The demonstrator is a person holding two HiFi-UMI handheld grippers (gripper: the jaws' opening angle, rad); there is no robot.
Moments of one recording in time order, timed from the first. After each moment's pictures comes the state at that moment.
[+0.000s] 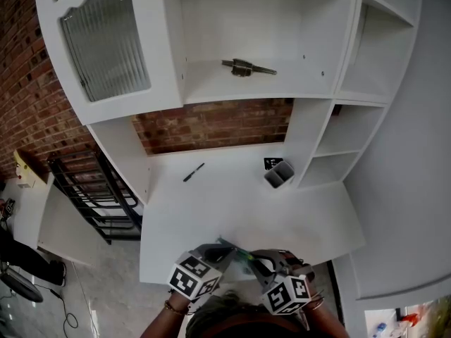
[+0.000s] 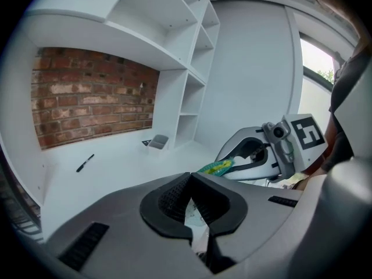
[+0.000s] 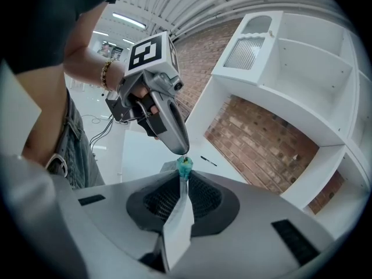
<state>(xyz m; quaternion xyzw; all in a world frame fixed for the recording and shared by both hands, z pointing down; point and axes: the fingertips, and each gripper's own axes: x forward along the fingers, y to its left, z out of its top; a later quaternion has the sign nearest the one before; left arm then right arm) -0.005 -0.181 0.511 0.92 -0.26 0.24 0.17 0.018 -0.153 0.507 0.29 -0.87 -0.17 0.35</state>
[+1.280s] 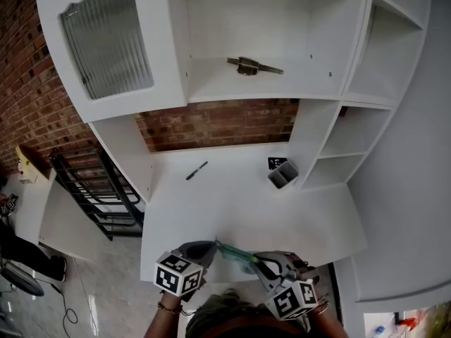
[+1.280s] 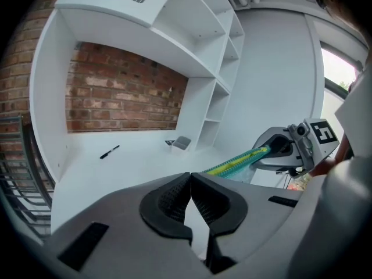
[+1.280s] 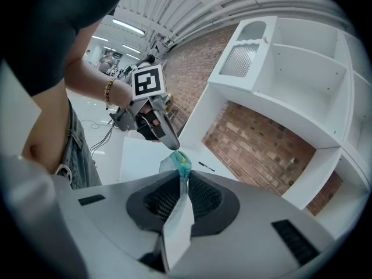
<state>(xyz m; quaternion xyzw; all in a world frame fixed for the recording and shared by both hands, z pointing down) -0.062 -0.208 0.521 0.89 -0.35 0.19 0.21 0.020 -0.151 0.483 0.30 -0.88 -0.18 0.32</state>
